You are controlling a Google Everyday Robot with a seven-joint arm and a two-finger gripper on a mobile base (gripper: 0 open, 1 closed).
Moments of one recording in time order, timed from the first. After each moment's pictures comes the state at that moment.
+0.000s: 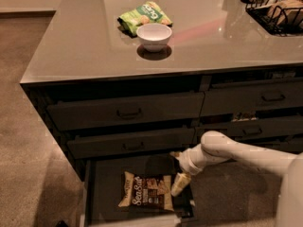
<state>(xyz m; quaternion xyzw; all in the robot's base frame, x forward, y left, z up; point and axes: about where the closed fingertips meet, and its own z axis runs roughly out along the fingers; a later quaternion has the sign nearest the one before) 0.528 -0.110 0.408 -0.64 0.70 0.22 0.21</state>
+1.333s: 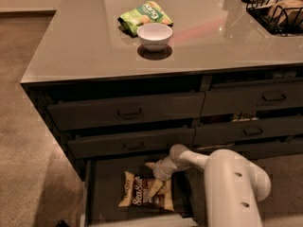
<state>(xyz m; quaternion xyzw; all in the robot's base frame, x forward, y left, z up) 0.592 -0.003 0.215 -0.66 0.66 0.28 0.22</state>
